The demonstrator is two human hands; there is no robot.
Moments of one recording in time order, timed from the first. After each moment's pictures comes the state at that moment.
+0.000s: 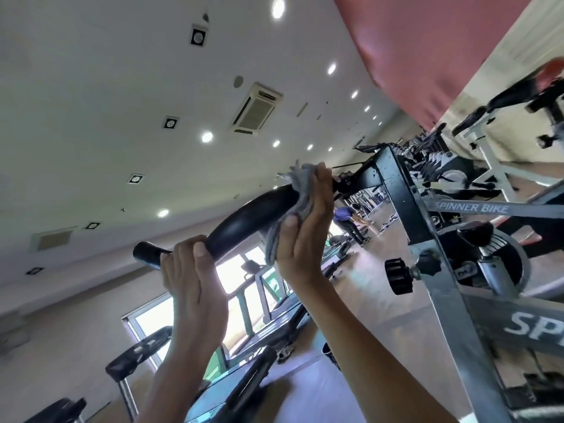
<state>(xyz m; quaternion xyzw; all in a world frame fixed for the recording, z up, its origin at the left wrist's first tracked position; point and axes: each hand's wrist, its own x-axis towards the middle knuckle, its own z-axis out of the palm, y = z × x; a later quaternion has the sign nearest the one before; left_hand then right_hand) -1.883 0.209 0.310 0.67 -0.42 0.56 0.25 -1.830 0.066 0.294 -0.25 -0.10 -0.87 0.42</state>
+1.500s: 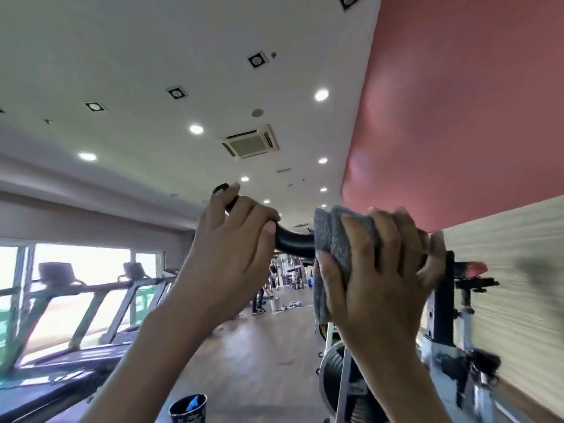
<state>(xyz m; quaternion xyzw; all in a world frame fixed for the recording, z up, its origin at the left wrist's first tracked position) -1.809 0.273 0.355 0.61 -0.50 0.58 0.20 -1.895 0.120 0.283 -0.54 0.17 -0.81 -0.15</state>
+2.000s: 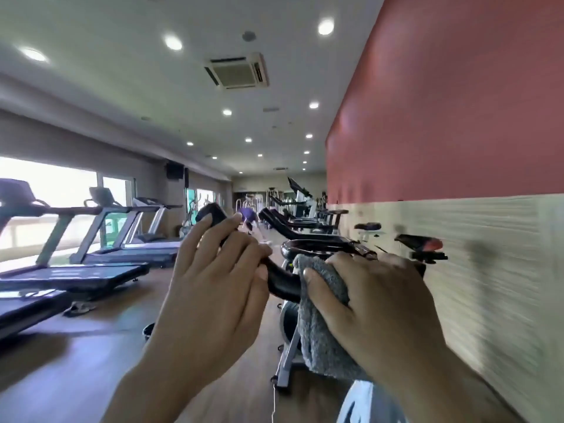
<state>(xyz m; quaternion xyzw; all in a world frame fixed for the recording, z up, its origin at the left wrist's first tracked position) -1.833 0.285 0.356 0.66 -0.51 0.52 0.21 -1.960 0.141 0.344 -0.83 0.19 -0.52 -0.07</state>
